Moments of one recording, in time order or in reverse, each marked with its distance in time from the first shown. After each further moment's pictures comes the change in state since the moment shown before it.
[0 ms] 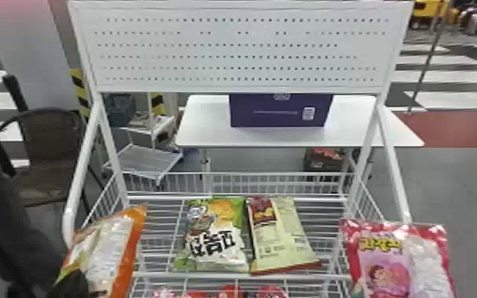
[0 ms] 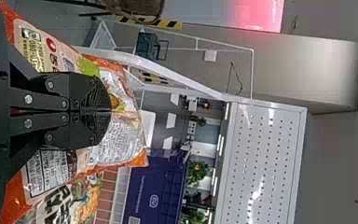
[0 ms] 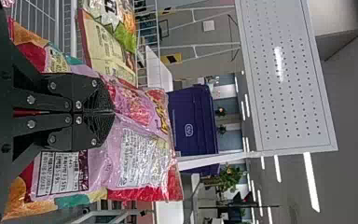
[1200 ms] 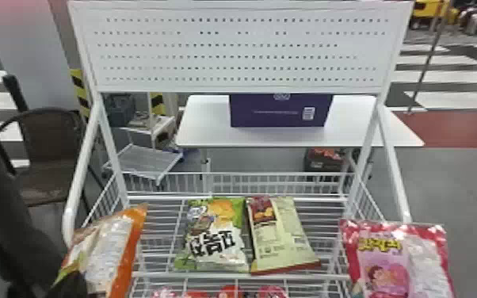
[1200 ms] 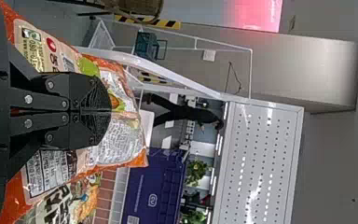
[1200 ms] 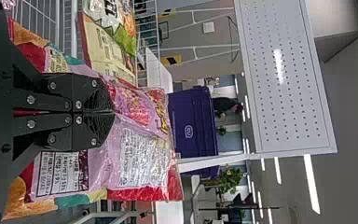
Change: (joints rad) left arm 0.012 0.002 0.000 -0.004 -0.003 -0.012 0.000; right arm 0.008 -0.004 0.003 -0.008 0.000 0.000 0.000
